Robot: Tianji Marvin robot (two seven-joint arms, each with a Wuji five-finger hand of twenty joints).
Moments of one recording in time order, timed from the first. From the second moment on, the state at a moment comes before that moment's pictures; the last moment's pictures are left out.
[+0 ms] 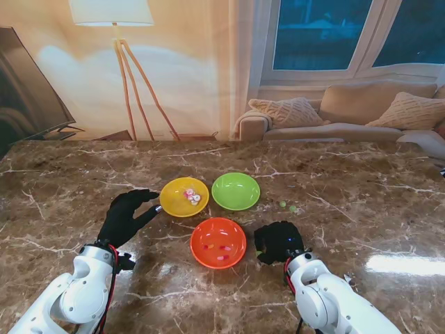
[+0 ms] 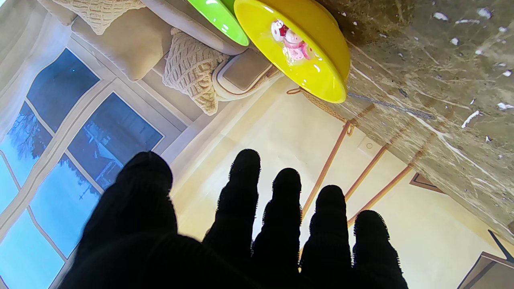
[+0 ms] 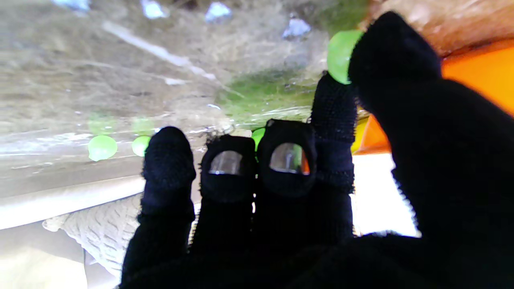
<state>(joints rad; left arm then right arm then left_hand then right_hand) 1.75 -1.15 -1.34 -1.62 0.56 -0.17 0.27 -1.60 -1.08 1.04 -1.47 -0.98 0.03 -0.26 0.67 -0.10 0.08 0.12 0.61 0.09 0.21 0.29 0.49 0.14 0.18 0.35 0.30 0.12 0.11 0.29 -0.03 0.13 0.32 0.32 0.56 -1.04 1.11 -0.35 1.03 -0.21 1.00 0.14 1.31 -0.13 1.06 1.46 1.02 -0.03 1.42 1.14 0.55 0.12 1.35 0.88</state>
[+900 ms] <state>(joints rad) 1.75 -1.15 -1.35 -1.62 0.56 -0.17 0.27 -1.60 -1.08 1.04 -1.47 -1.00 0.01 -0.26 0.67 -0.10 0.08 0.12 0.61 0.09 0.21 0.29 0.49 0.14 0.18 0.35 0.30 0.12 0.11 0.29 -0.03 0.13 0.32 0.32 0.60 -1.01 1.11 -0.35 1.04 -0.25 1.01 0.09 1.31 -0.12 1.06 1.47 1.02 -0.03 1.42 1.14 0.54 0.12 1.35 0.88</state>
